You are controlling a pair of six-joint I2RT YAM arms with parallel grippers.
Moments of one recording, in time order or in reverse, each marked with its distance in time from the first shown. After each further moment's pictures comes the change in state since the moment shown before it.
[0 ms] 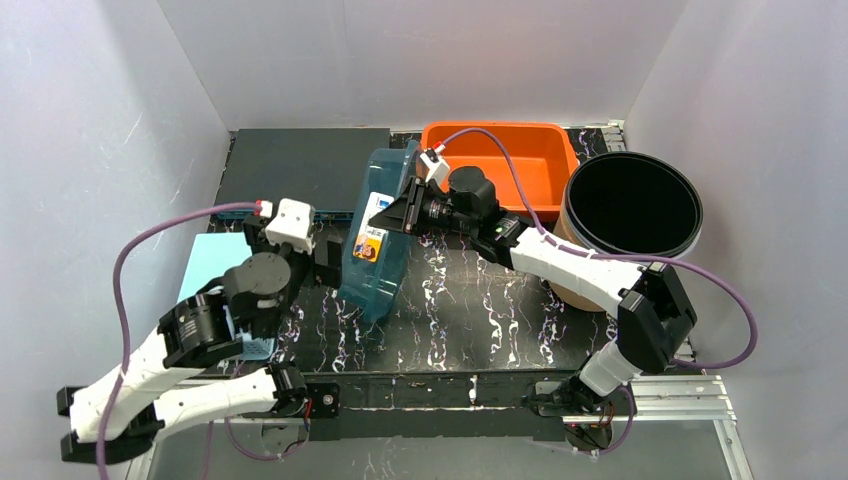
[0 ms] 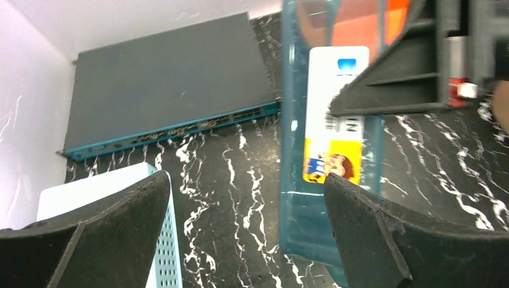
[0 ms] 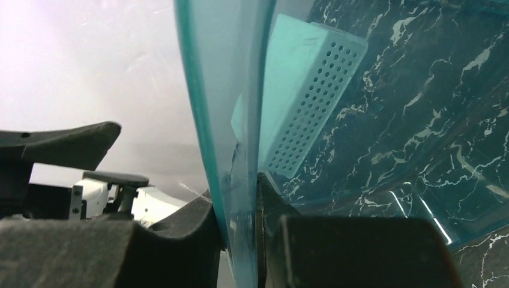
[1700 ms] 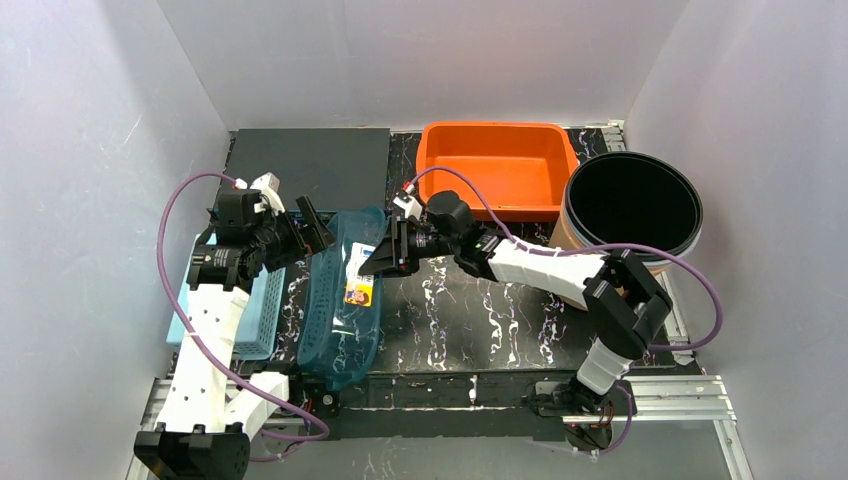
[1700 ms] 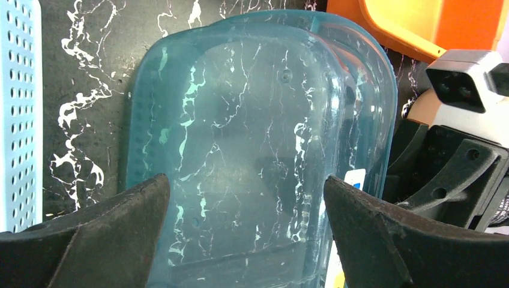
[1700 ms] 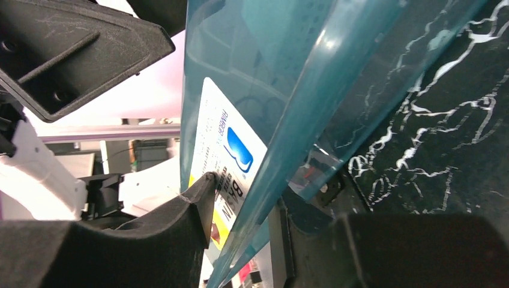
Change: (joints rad) left arm 1.118 0.270 -0.036 -0.128 1.171 -0.302; right arm 0.052 0.121 -0.099 0.099 -0.293 0.145
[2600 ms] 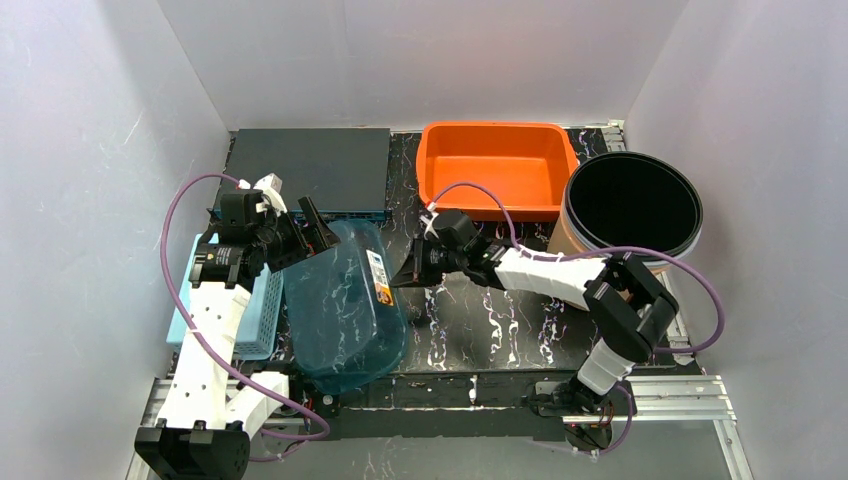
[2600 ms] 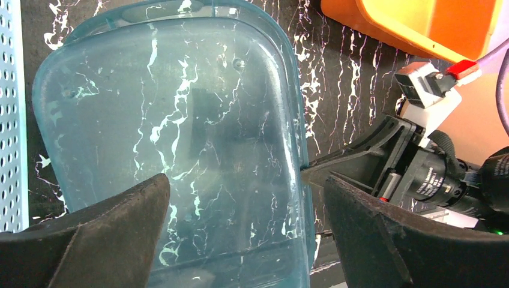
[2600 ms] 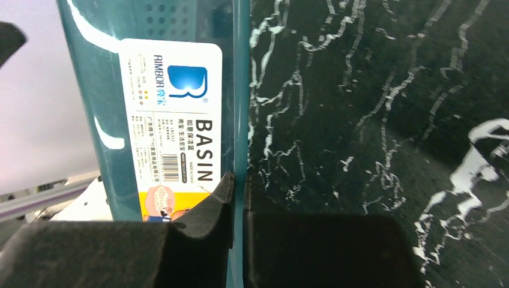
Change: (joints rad) left arm 0.000 0.013 -0.021 0.017 0.039 -0.011; right arm -0.023 -0.032 -0.100 -0.229 0.264 -0.173
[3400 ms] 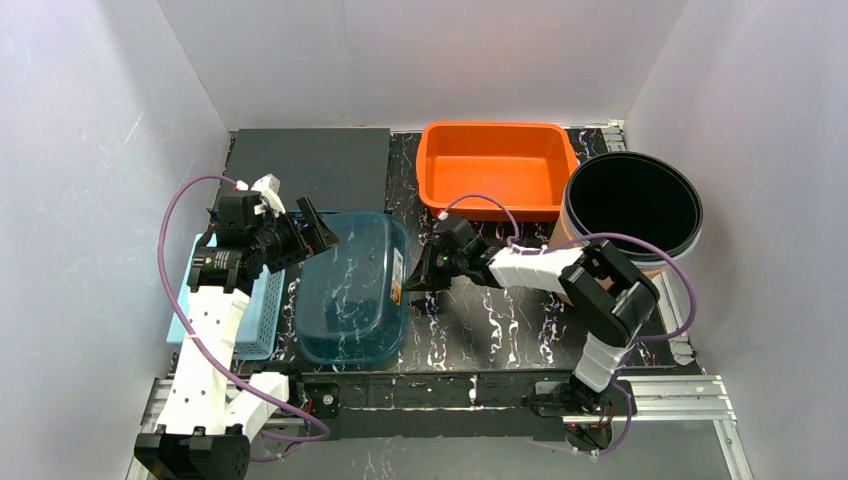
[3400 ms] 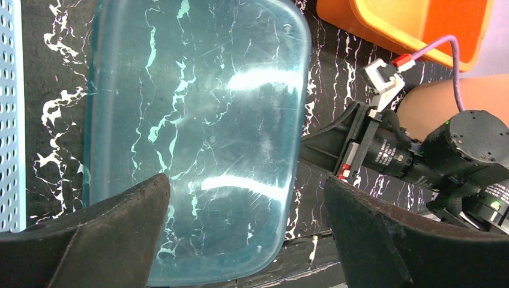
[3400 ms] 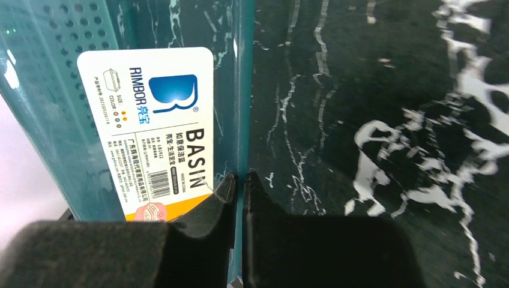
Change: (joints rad) left arm 0.000 -0.018 0.000 -0.002 -0.002 -0.011; right arm -0.058 0.089 -0.080 0.014 0.079 0.060
